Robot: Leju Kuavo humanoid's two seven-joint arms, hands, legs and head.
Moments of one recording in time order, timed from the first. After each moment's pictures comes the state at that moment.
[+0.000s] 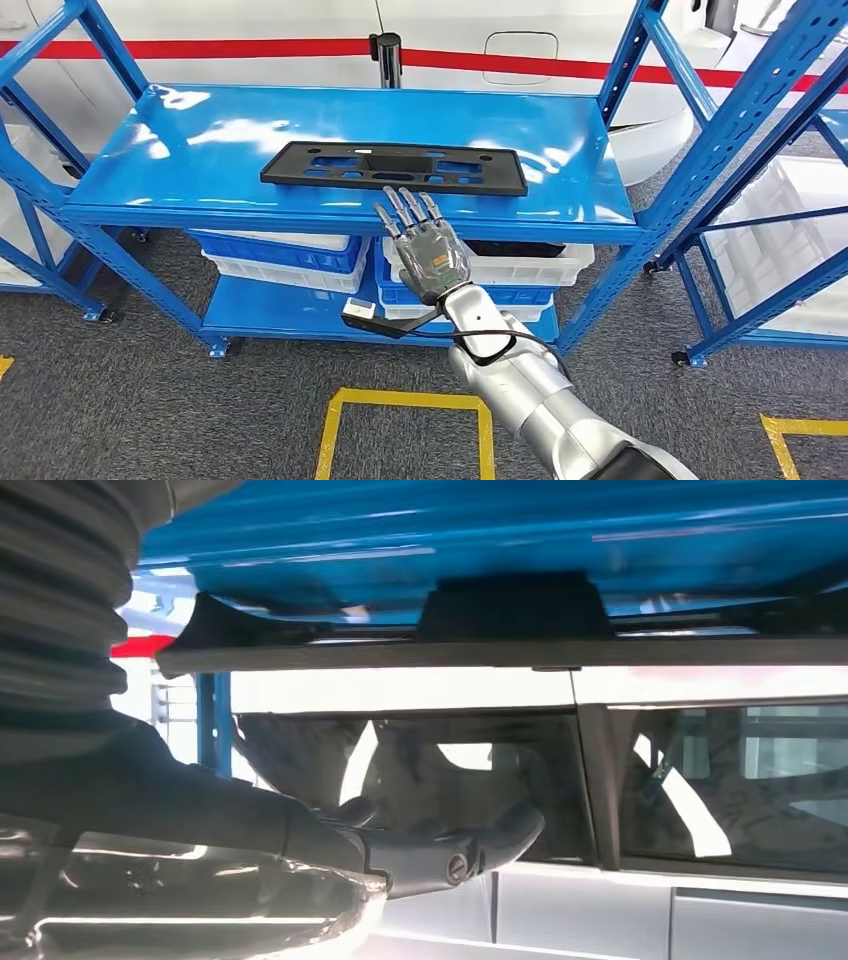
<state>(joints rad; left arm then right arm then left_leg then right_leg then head) -0.12 -0.13 0.65 -0.21 -0.46 0.07 -0.55 -0.64 0.13 0.65 -0.83 1.43 -0.51 0.07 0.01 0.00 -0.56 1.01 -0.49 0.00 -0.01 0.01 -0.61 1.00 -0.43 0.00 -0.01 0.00</state>
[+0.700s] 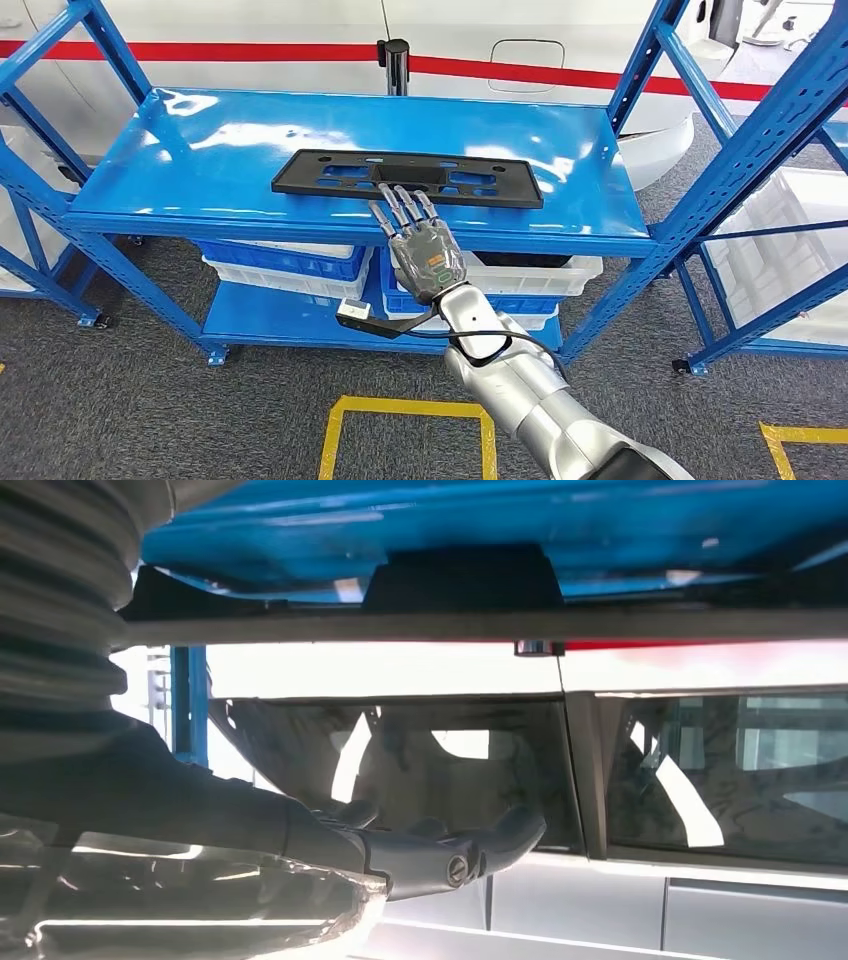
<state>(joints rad) -0.11 -0.09 0.65 -0.21 -0.49 0.00 -0.55 -0.64 0.14 0.65 -0.83 1.43 -0.52 0.09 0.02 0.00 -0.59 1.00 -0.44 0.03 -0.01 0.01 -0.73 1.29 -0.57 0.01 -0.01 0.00</state>
